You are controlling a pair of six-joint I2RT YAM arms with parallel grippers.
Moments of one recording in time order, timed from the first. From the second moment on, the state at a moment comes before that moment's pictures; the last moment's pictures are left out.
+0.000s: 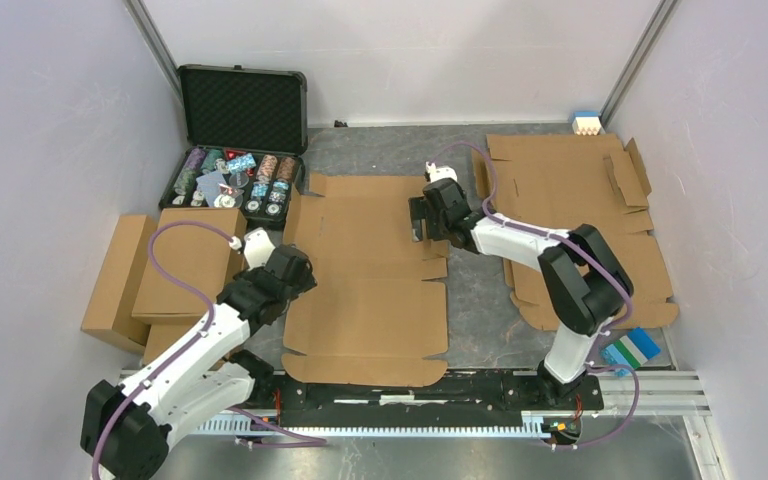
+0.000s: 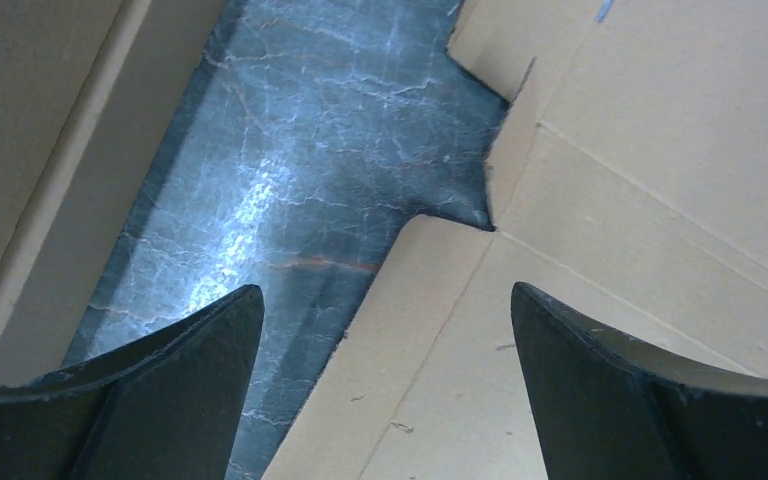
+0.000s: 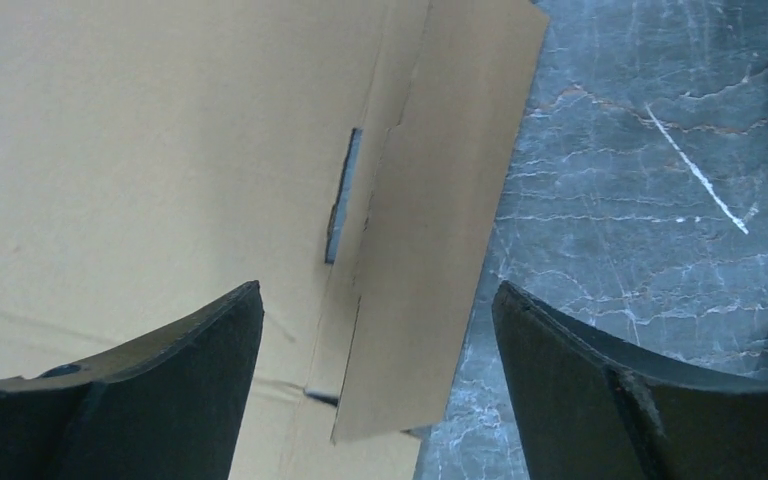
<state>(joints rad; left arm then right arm) -0.53 0.86 0.56 -0.67 -0.58 -0.89 0.61 1.75 1.07 -0.11 0.24 0.34</state>
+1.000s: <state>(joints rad) -0.53 0.82 0.40 -0.53 -0.39 -0.84 0.26 1.53 0.58 0.41 -0.11 0.47</state>
